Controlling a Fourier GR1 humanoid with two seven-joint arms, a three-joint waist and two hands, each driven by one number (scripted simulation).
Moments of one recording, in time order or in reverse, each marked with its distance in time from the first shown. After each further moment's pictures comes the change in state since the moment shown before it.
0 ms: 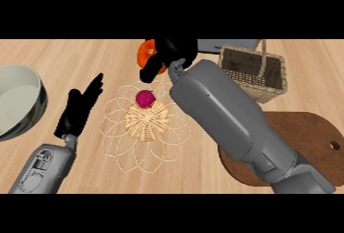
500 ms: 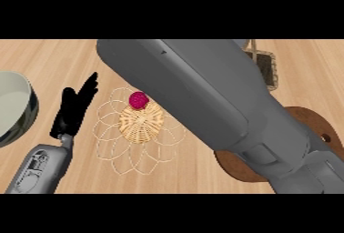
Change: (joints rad) left arm 0.006 0.004 0.029 -0.005 -0.001 0.012 0.010; right arm -0.422 0.012 -0.092 0.075 -0.043 -0.143 0.221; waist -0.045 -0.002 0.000
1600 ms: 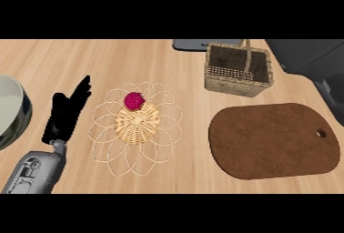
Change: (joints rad) left arm 0.052 0.008 0.031 -0.048 -0.008 -0.008 0.001; right arm -0.295 -0.231 -0.052 0.520 0.142 0.260 -0.054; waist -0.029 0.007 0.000
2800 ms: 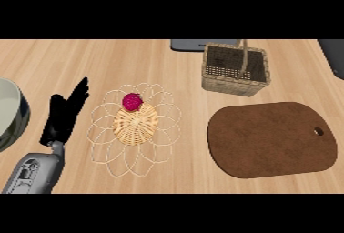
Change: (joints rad) left arm 0.014 -0.015 0.035 0.007 -0.022 -0.021 -0.009; right arm 0.316 -0.182 -0.076 -0.028 0.005 0.041 -0.340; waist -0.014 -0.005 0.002
